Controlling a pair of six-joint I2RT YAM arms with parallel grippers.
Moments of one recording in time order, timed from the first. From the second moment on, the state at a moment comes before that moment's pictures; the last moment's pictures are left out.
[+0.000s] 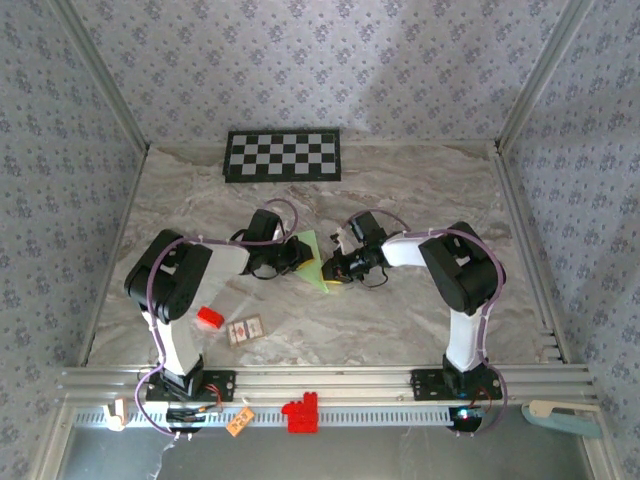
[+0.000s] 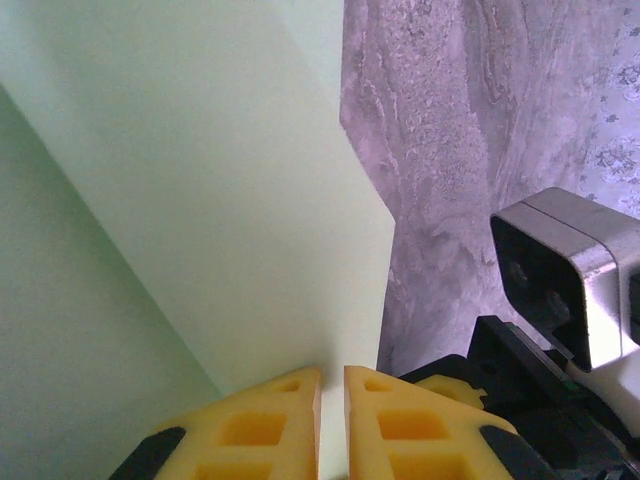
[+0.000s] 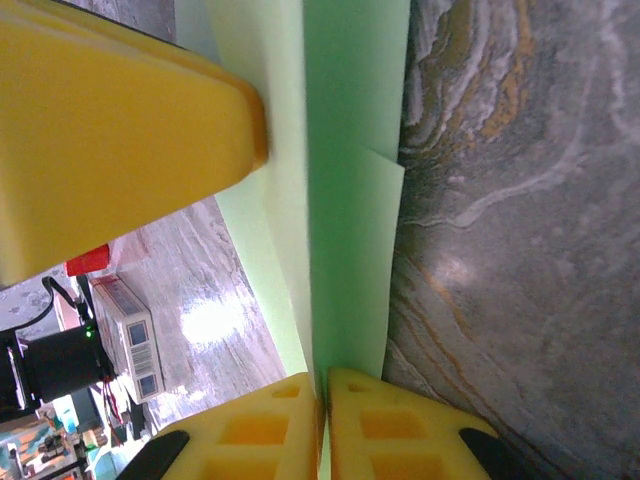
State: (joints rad) left arm -0.51 1.83 0.82 0.20 0.59 -0.98; right arm 0.55 1.91 0.95 -0.11 -0.76 0.51
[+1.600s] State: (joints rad) left arm -0.51 1.84 0.84 0.18 0.58 -0.98; right arm 0.55 1.89 0.97 -0.25 -0.74 0.50
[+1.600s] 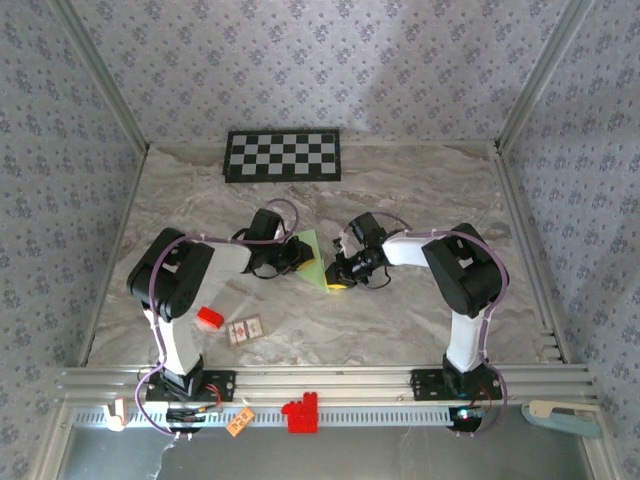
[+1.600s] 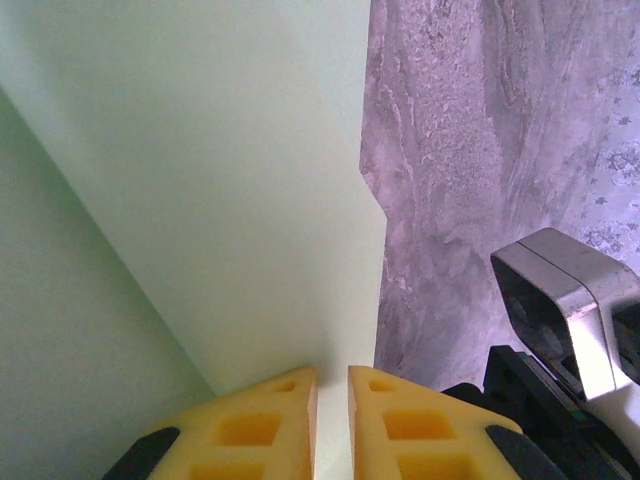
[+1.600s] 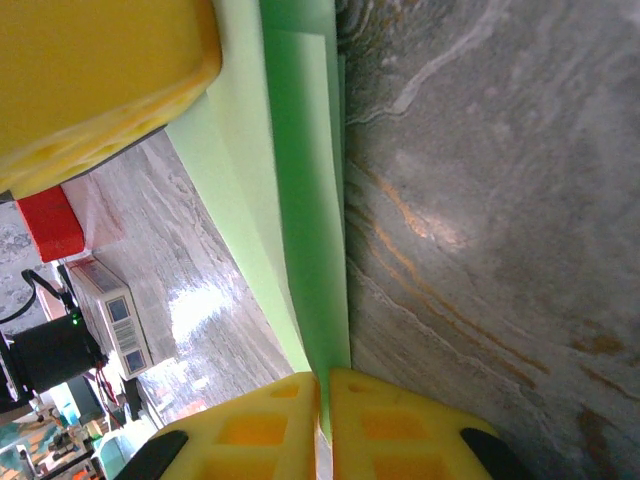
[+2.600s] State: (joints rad) left arm -0.51 1.87 0.87 0.17 0.60 -0.98; right arm 0.55 1.89 0.97 -0.26 -0.75 0.50
